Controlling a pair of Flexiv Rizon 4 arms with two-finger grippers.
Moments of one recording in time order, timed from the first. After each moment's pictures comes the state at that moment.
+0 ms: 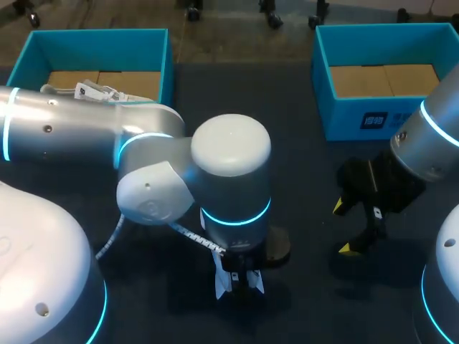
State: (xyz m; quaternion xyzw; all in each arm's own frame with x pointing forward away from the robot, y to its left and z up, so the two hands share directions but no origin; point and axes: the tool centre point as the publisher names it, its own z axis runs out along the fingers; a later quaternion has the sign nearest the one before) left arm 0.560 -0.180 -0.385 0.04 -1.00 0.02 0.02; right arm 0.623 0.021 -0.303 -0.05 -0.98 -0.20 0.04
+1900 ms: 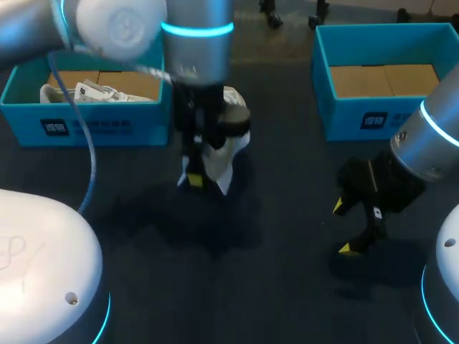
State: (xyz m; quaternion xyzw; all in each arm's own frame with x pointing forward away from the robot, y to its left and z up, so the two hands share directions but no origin) left arm 0.694 -0.105 -0.212 -0.12 -0.98 0.00 0.16; right arm 0.623 0.021 -0.303 -0.05 -0.98 -0.20 0.04
